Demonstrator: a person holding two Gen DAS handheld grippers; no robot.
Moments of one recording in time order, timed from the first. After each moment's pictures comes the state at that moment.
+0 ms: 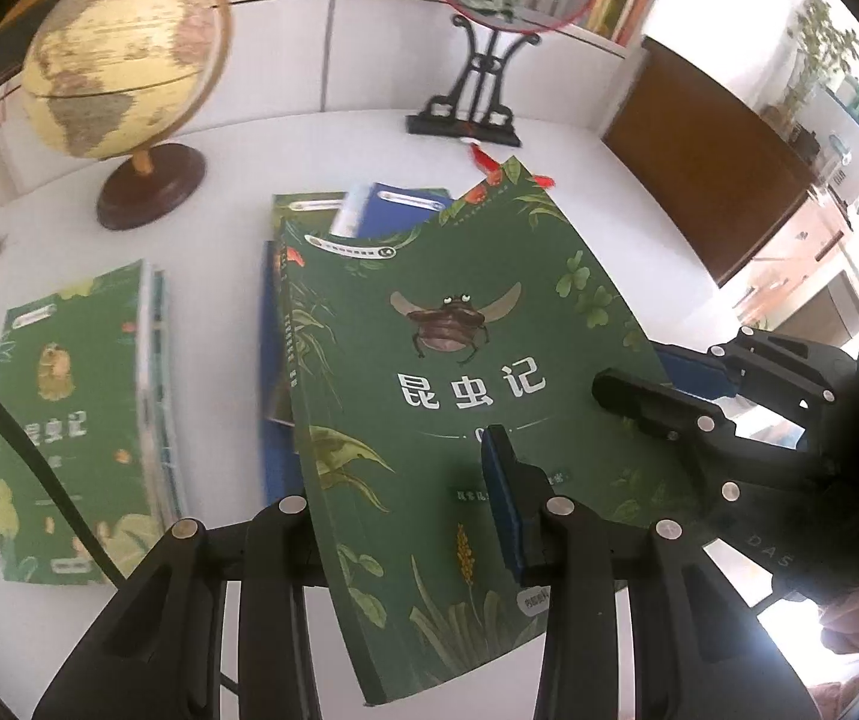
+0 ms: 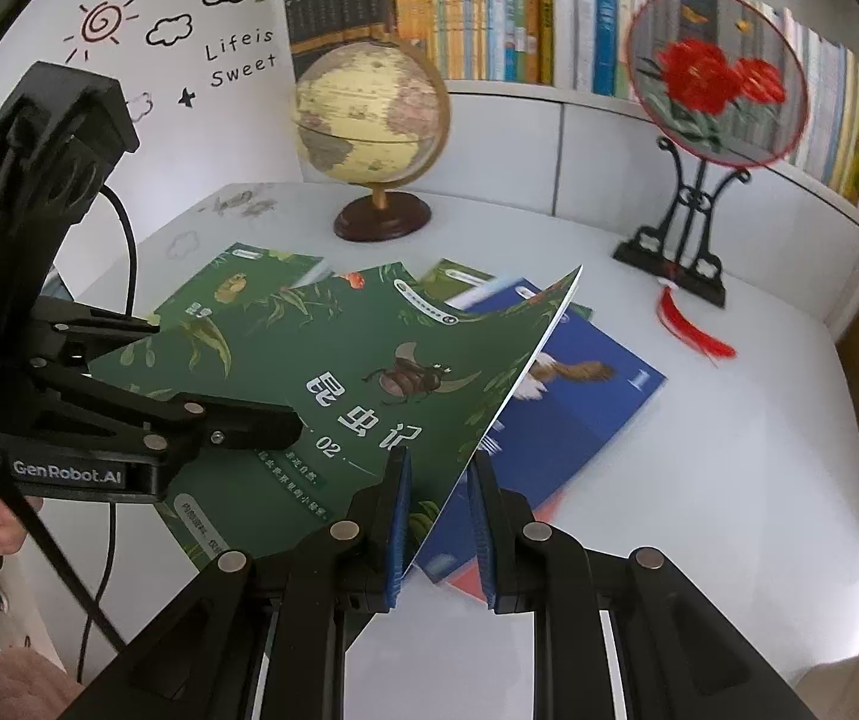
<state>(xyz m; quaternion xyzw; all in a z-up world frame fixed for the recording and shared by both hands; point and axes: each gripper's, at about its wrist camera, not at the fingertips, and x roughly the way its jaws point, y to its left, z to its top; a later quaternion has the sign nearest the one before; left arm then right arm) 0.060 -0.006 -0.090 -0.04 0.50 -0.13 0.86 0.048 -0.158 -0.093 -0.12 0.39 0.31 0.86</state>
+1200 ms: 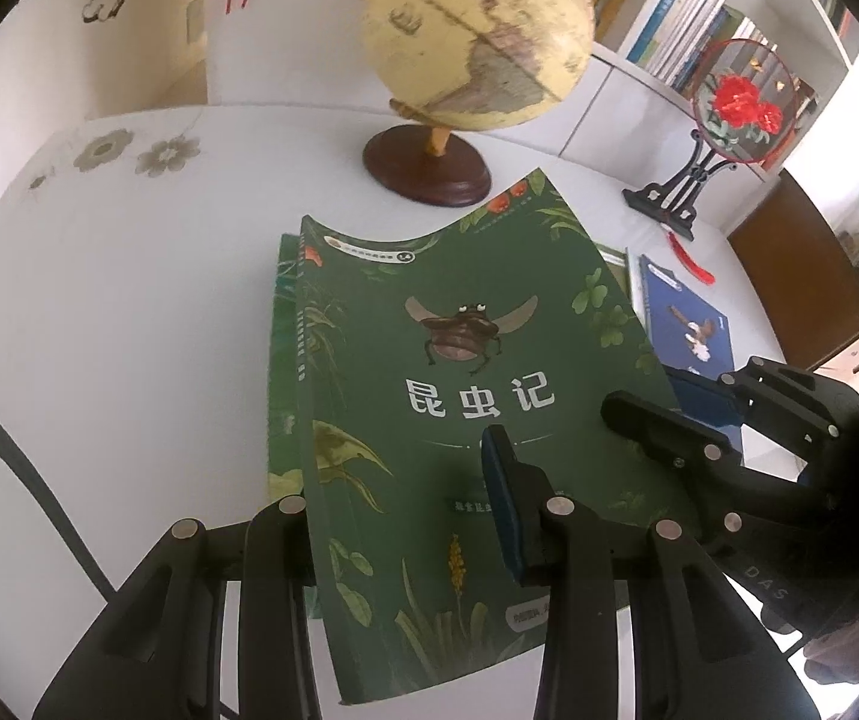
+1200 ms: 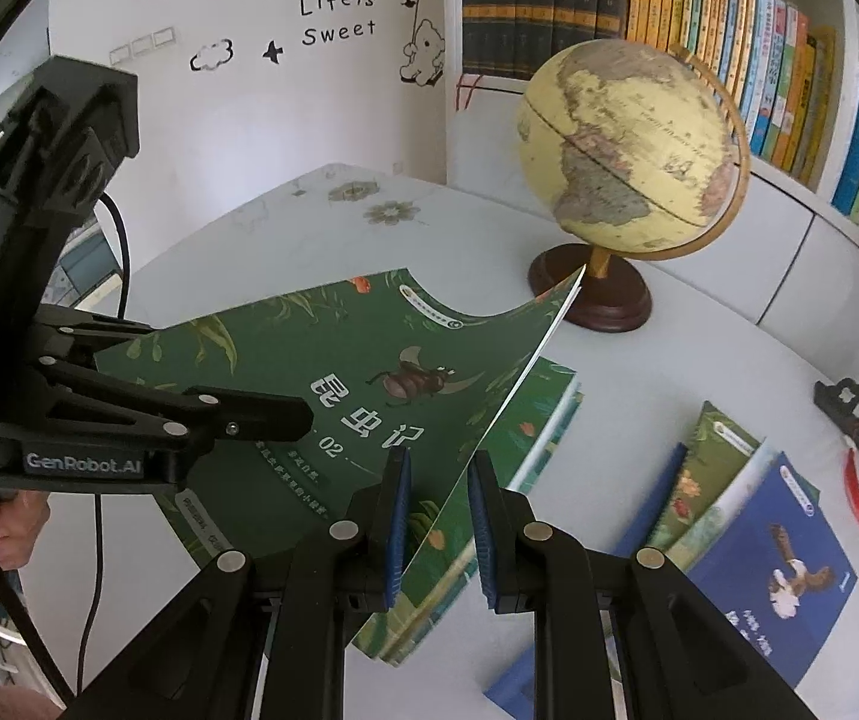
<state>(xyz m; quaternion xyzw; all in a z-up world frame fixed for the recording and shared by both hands) 0.057 0.234 -0.109 -0.13 0.49 -0.05 0.86 0.051 0.096 -0.104 -0.17 0.38 0.37 0.83</state>
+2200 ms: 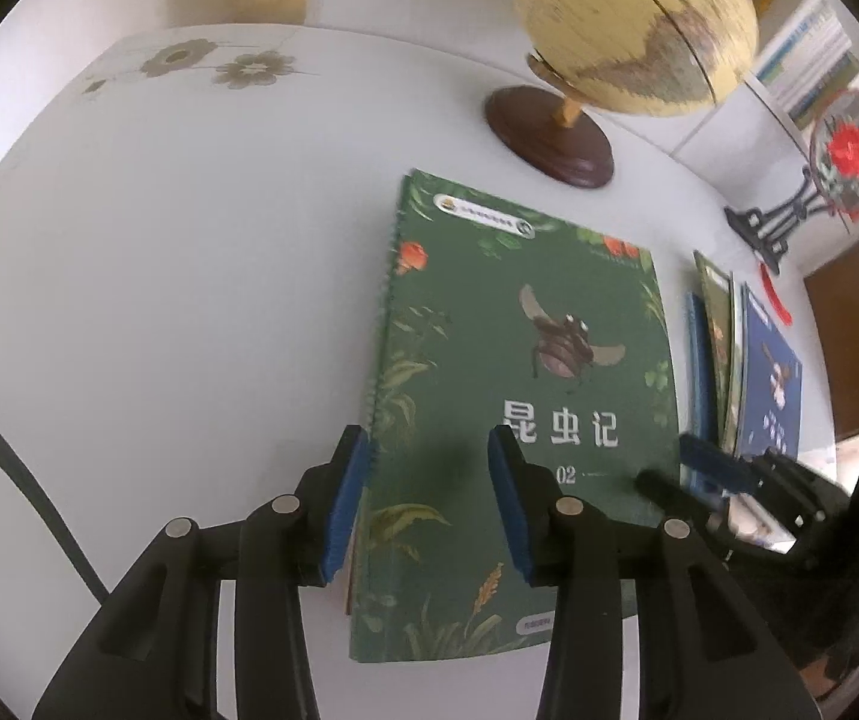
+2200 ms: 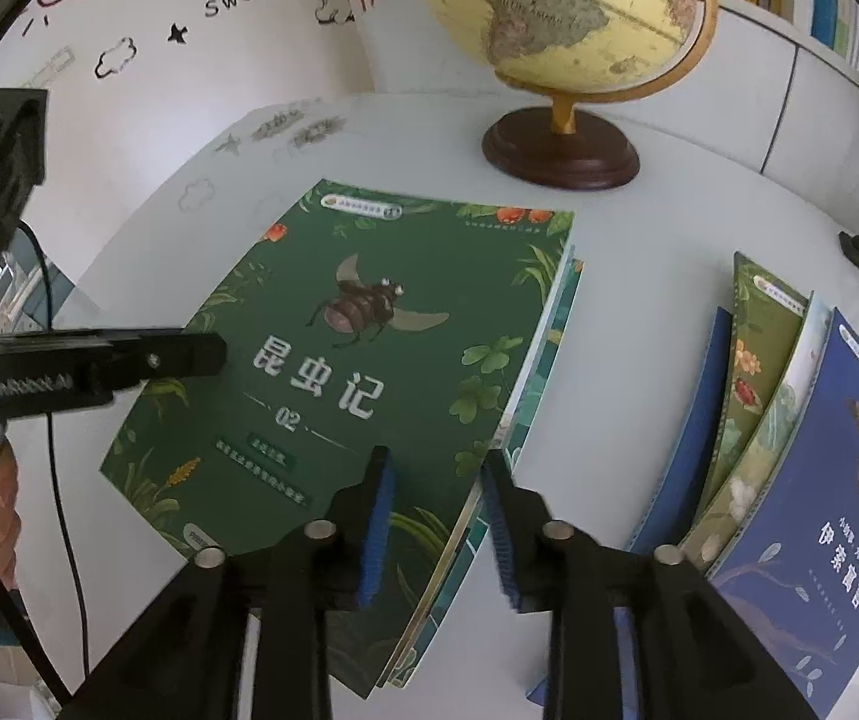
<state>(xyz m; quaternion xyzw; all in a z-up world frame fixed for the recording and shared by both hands) 0.074 0.272 -0.145 -0.19 0.54 0.03 0.82 0.085 0.095 -0.173 -0.12 0.50 0.31 0.80</state>
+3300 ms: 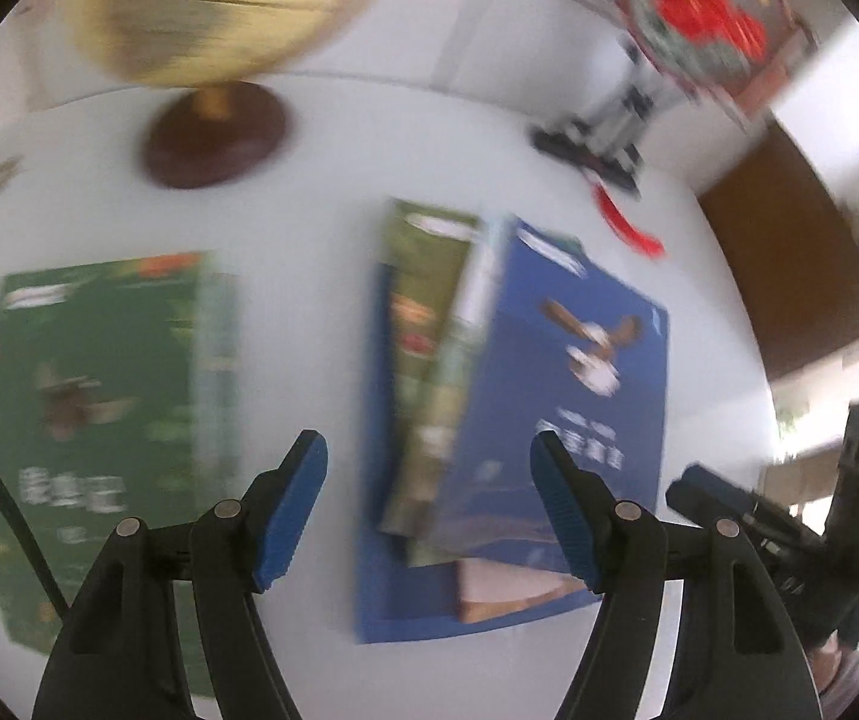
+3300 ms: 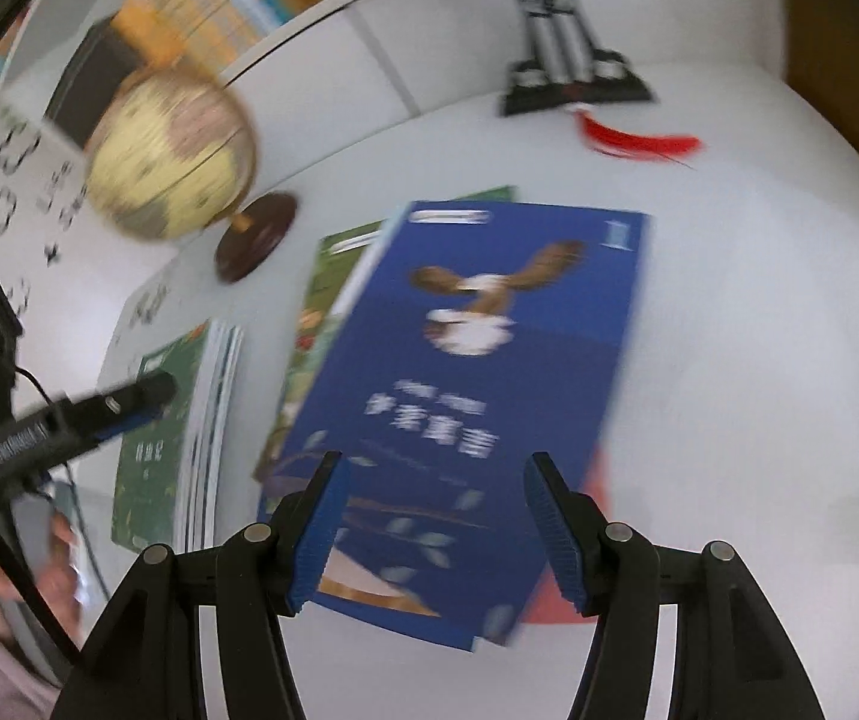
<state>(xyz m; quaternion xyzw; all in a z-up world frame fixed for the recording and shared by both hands) 0.148 0.038 -0.127 -0.12 0.55 -0.10 0.82 0.123 -0.179 -0.143 0.13 0.53 0.17 0.82</state>
